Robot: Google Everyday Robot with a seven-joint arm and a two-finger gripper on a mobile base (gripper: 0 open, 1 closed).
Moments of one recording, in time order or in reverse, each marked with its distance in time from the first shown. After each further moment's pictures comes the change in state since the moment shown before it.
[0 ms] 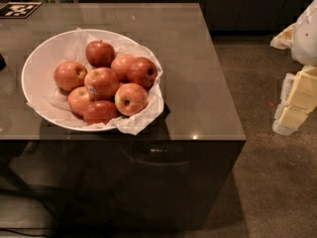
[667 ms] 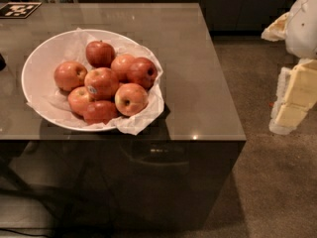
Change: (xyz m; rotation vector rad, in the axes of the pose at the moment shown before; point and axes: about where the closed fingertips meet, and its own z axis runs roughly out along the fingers) arm -0.026 0.013 -0.020 0.006 -0.009 -0.068
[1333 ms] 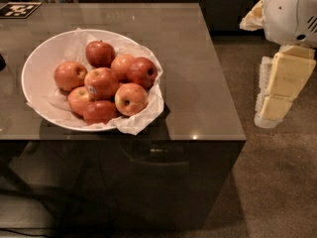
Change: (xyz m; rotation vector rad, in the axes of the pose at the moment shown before) arm -0.039 0.007 -0.014 -0.022 0.001 -0.090
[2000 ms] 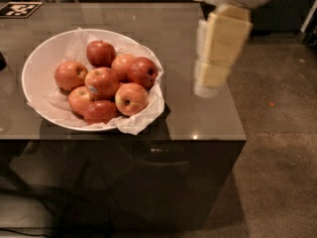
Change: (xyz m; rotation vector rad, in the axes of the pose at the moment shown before) arm -0.094 -0.019 -0.018 0.022 -0.096 -0.103
